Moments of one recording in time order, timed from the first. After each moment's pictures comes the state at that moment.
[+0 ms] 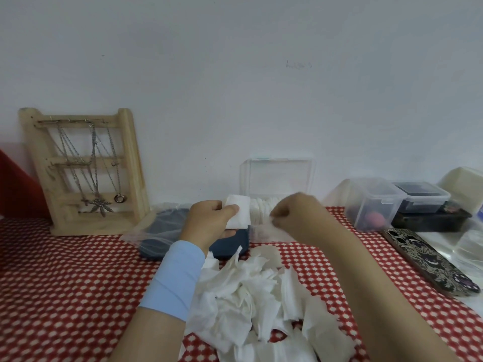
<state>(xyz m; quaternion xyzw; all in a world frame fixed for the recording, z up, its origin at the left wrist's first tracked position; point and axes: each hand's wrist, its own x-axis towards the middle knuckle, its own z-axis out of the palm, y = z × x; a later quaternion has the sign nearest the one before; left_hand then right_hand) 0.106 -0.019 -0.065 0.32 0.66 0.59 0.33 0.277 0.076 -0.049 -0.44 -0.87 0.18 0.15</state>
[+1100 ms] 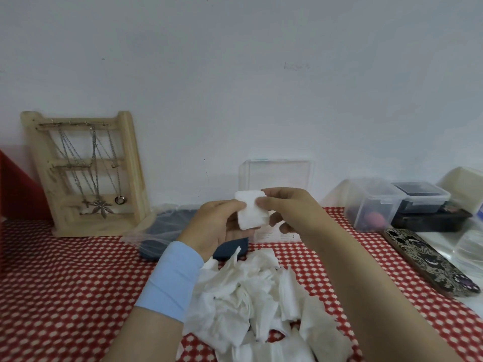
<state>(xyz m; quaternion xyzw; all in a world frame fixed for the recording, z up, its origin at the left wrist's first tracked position) 0.117 -0.025 -0.056 0.33 0.53 0.61 0.49 0.271 0.062 -0.040 -0.39 -0.68 0.55 0.30</state>
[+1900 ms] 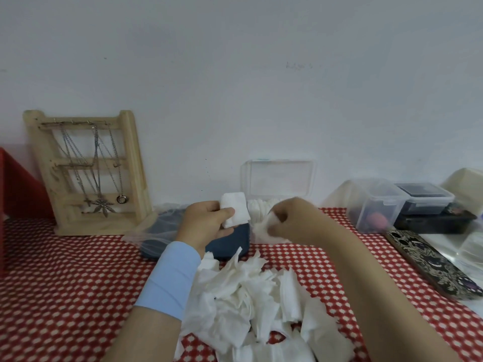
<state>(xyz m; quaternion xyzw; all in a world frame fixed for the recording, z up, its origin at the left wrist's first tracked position) 0.102 -0.022 -0.067 0.30 0.63 0.62 0.36 0.280 0.080 -0.051 -0.39 -0.89 0.21 0.12</state>
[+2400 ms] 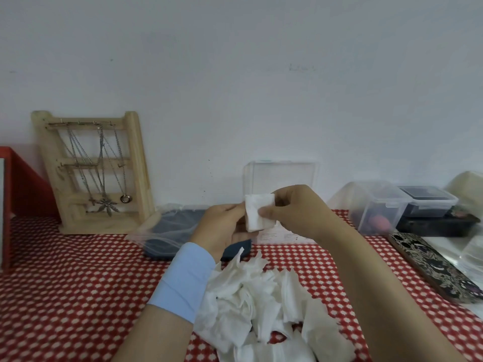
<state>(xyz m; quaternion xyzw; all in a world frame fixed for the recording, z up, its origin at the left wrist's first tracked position) 0.125 -0.018 -0.064 0.31 0.56 0.63 0.45 0.275 0.065 -0.030 -0.38 -0.80 0.38 0.26</state>
